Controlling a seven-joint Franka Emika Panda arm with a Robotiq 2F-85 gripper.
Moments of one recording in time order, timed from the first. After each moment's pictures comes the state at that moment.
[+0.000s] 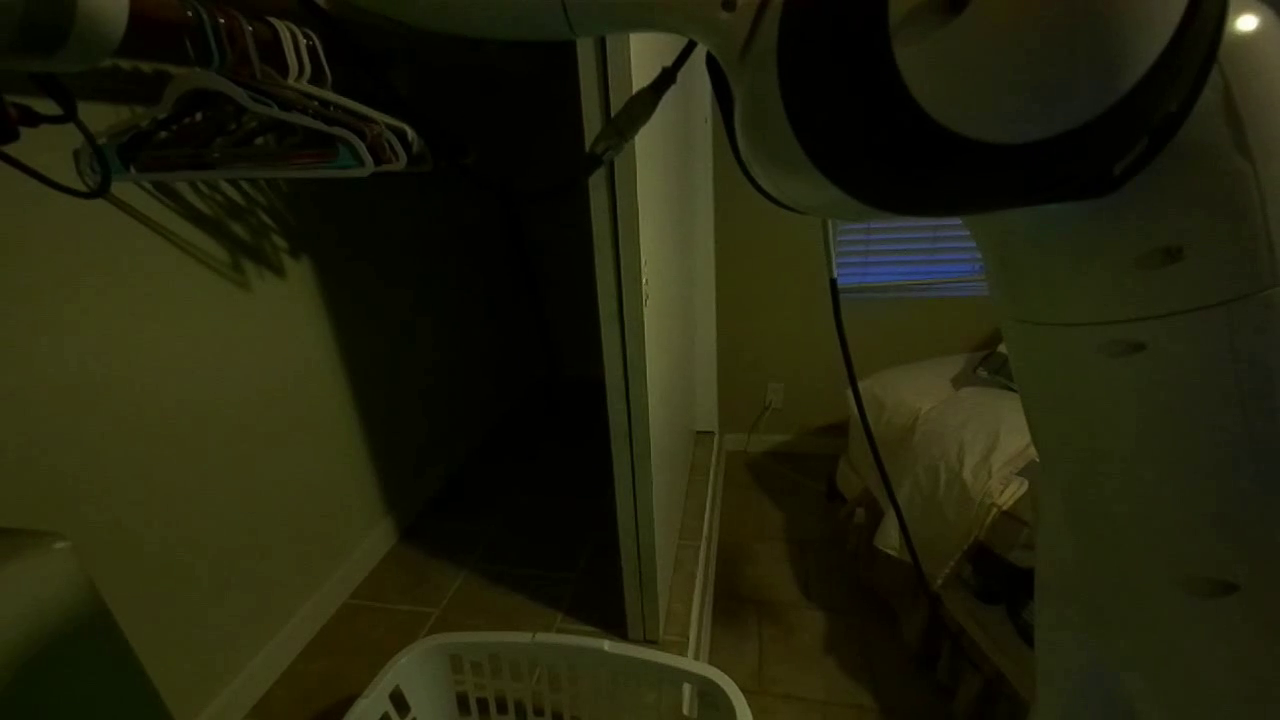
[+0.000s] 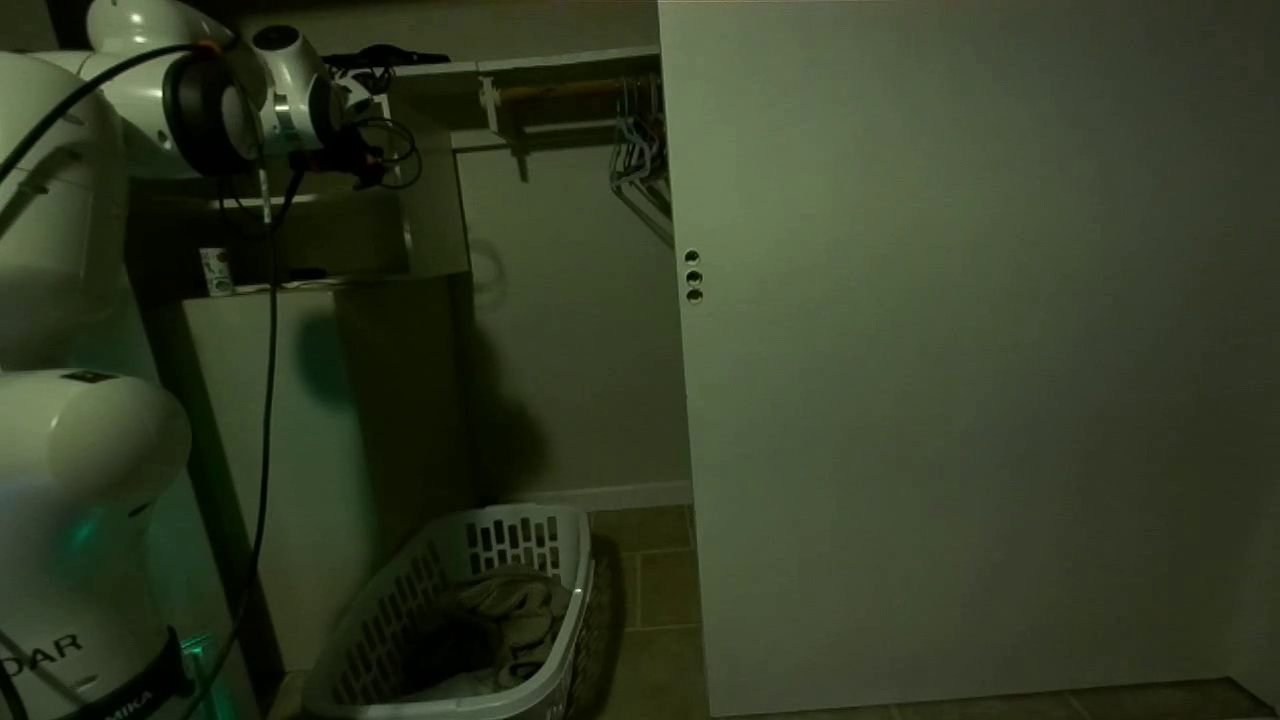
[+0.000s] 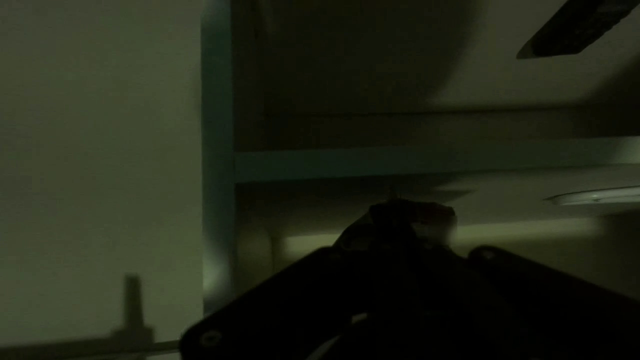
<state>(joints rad) 0.69 0.36 0.26 -1.19 -0.14 2.62 0.13</state>
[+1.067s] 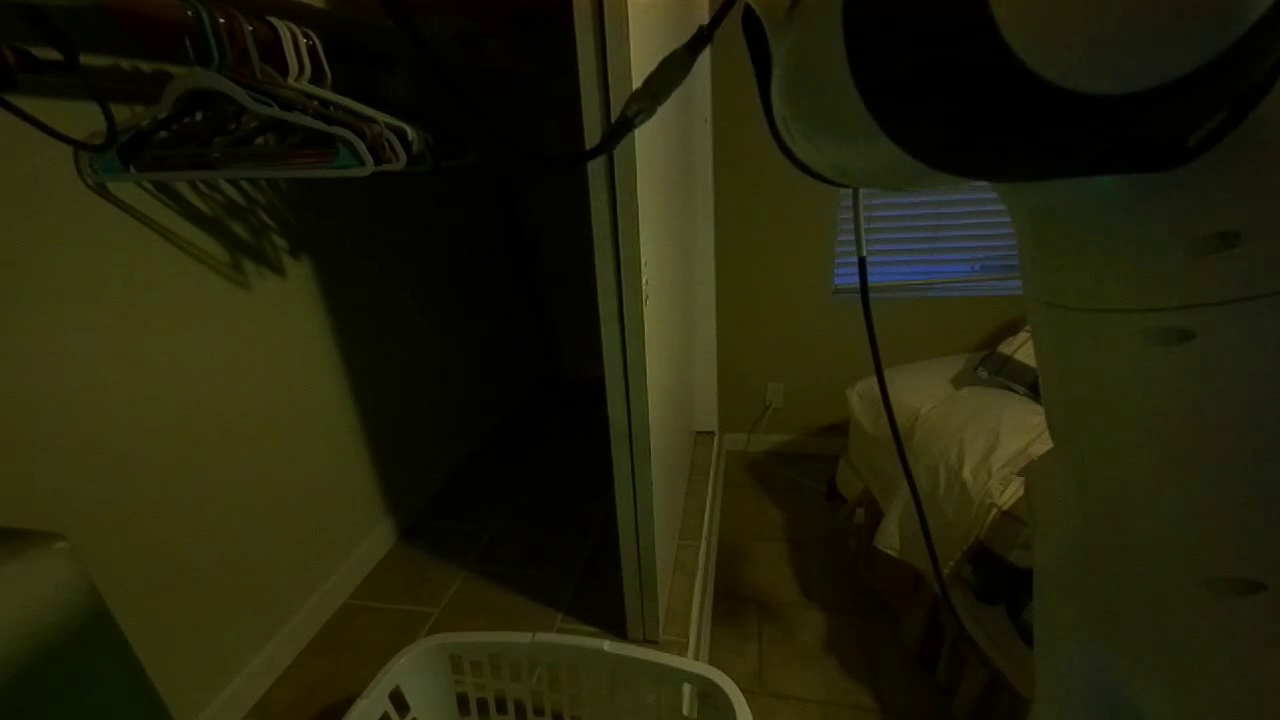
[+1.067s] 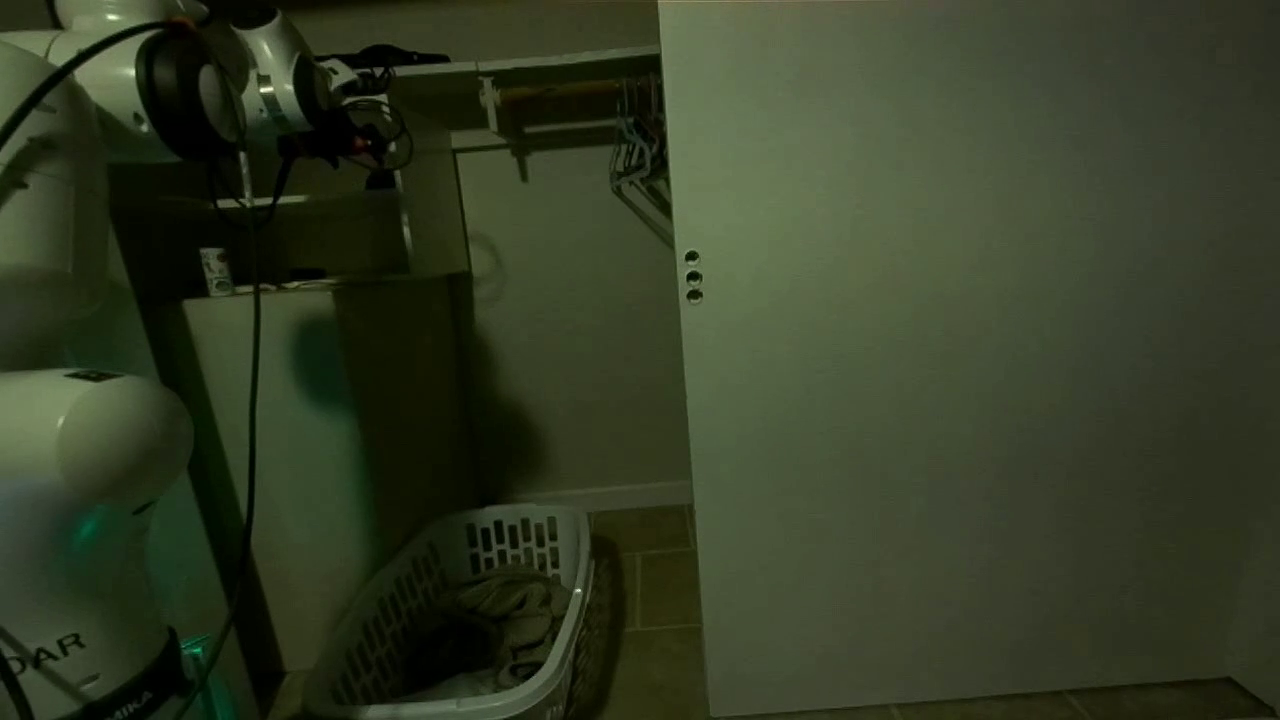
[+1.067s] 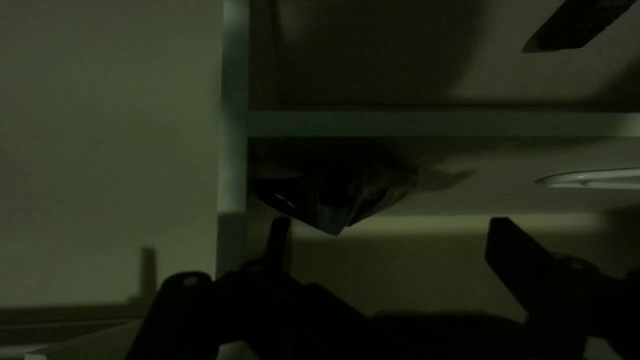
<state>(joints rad) 0.72 0.29 0.23 -1.23 -0.20 2.58 0.17</state>
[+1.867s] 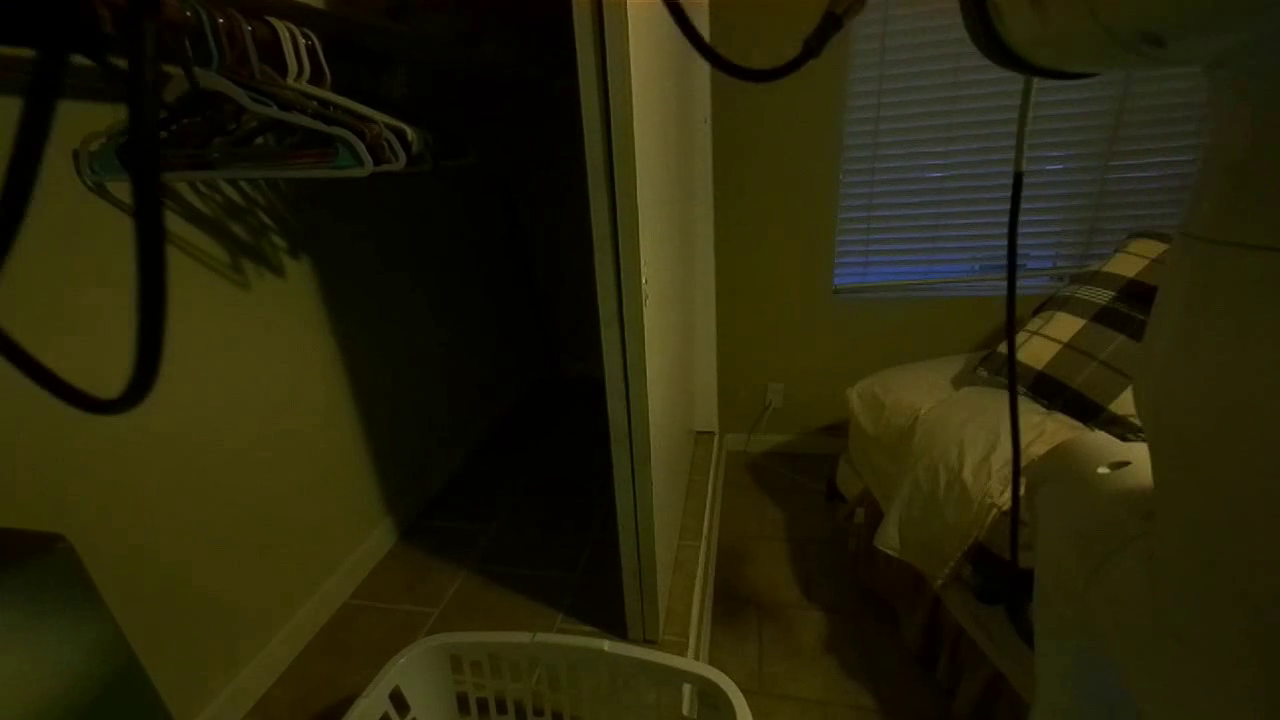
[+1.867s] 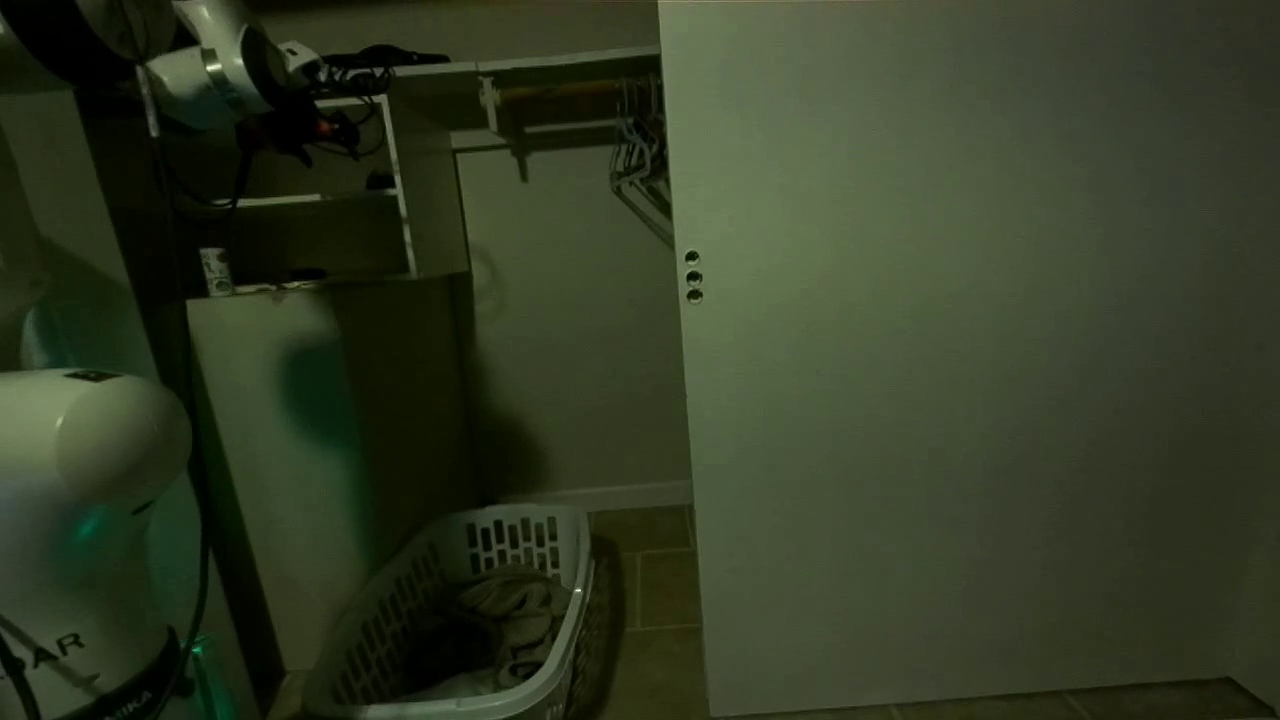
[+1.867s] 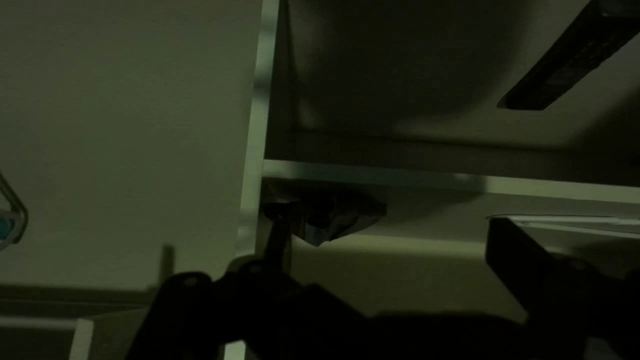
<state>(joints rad) 0.72 -0.02 0.21 -1.62 -0.24 2.63 0.21</state>
